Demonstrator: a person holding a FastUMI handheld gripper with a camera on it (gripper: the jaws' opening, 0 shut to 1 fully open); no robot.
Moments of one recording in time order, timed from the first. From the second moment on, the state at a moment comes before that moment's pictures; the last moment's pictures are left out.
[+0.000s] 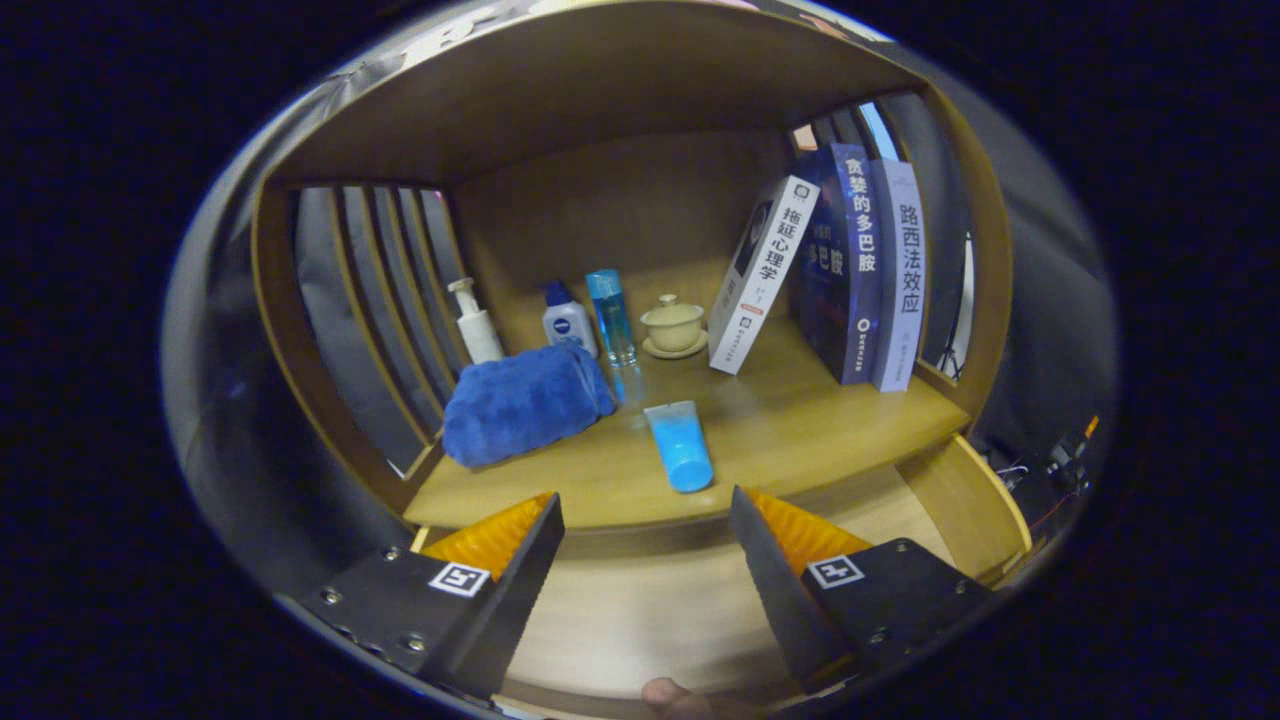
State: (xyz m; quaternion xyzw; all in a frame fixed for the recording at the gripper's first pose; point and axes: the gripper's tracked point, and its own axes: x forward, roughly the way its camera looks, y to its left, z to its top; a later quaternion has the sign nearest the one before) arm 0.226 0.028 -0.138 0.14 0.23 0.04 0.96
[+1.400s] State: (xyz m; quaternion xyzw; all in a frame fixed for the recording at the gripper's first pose) arm 0.064 -0.012 -0.255 0.04 0.13 0.01 0.99
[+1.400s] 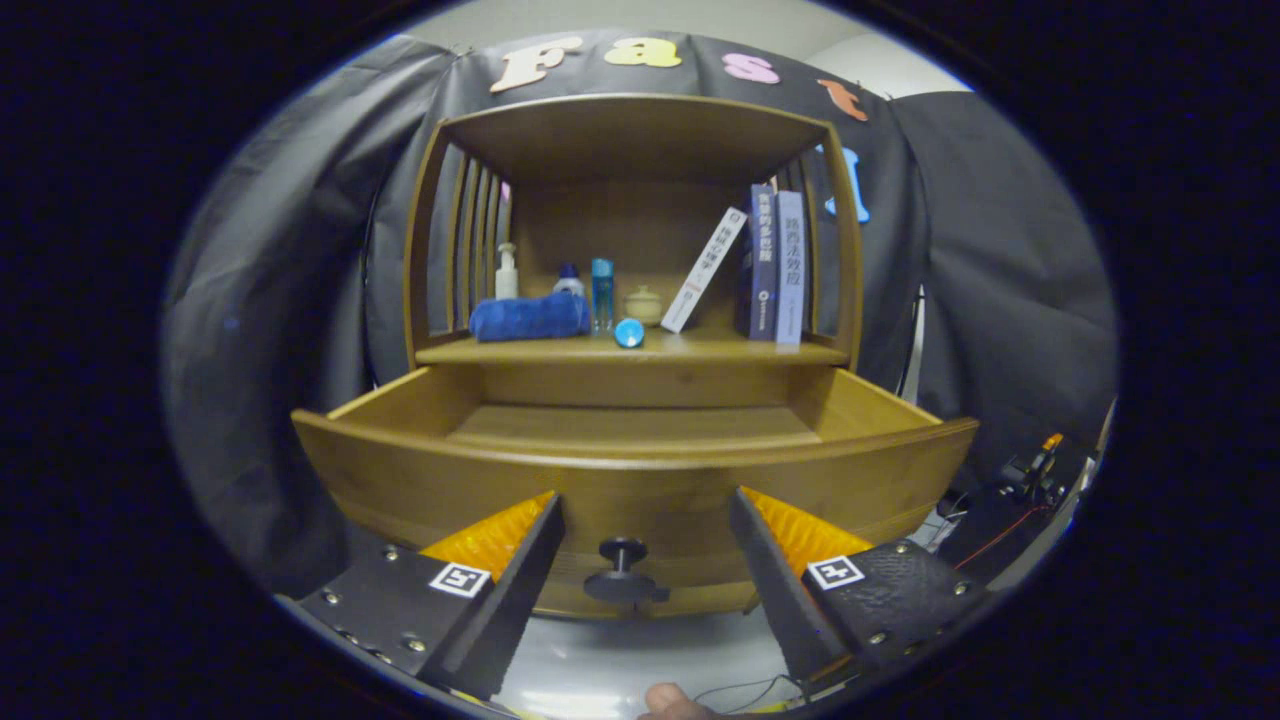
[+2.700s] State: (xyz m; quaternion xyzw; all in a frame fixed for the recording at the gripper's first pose) arm 0.201 0.011 -0.258 0.15 0.06 0.01 0.99
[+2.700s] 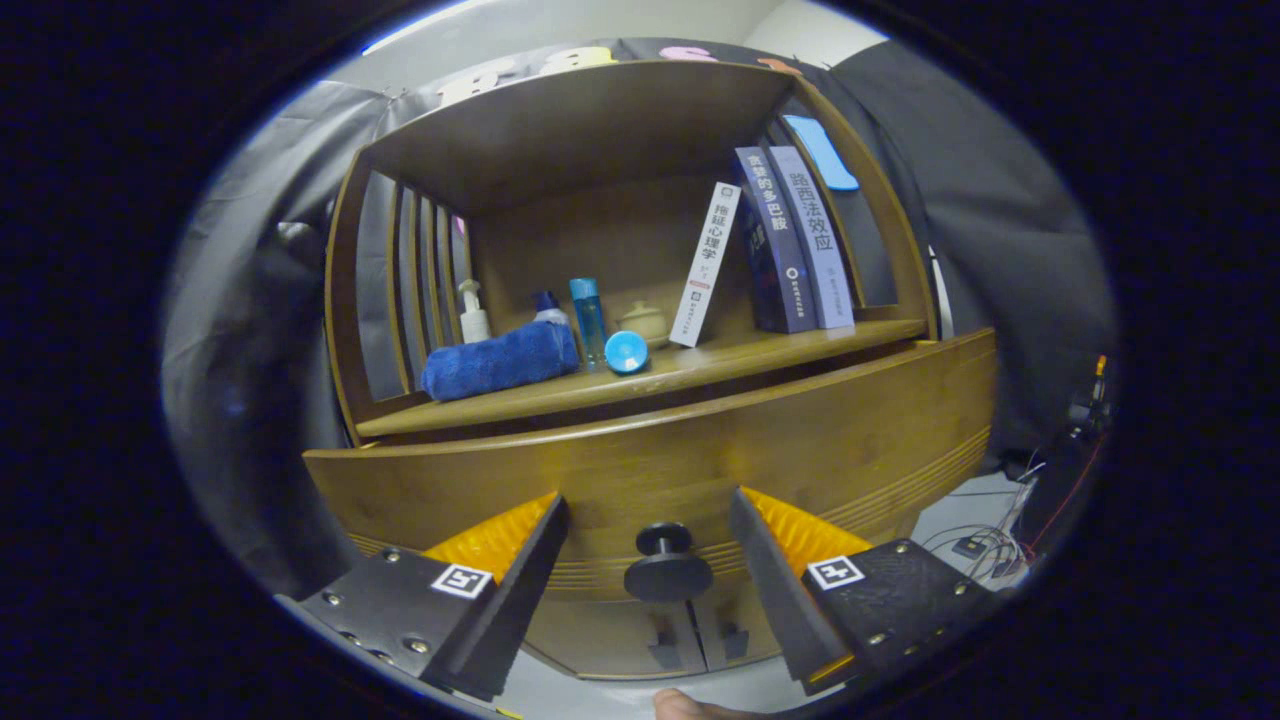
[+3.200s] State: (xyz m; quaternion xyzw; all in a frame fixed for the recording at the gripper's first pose) arm 0.240 0.011 -0.260 0.15 0.05 0.01 0.99
